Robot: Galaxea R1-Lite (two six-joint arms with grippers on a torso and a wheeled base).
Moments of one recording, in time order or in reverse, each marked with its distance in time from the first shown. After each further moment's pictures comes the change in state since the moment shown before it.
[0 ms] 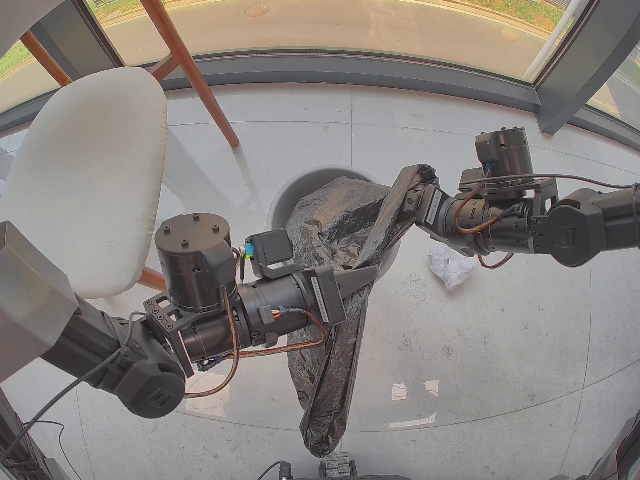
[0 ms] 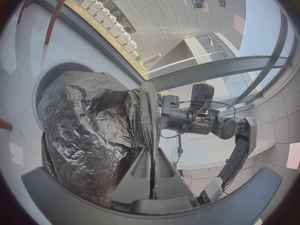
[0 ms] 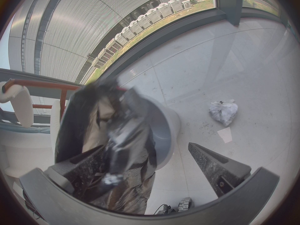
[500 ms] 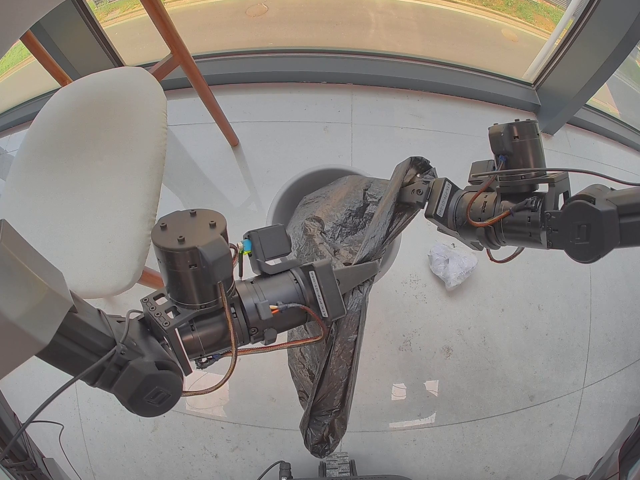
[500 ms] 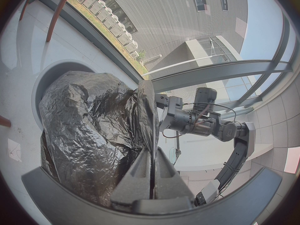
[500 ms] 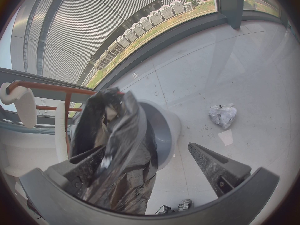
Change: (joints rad) left arm -0.001 -0.016 -0.004 0.030 -0.002 -0.034; right arm -0.040 -0.039 0.014 0.004 0.008 -0.006
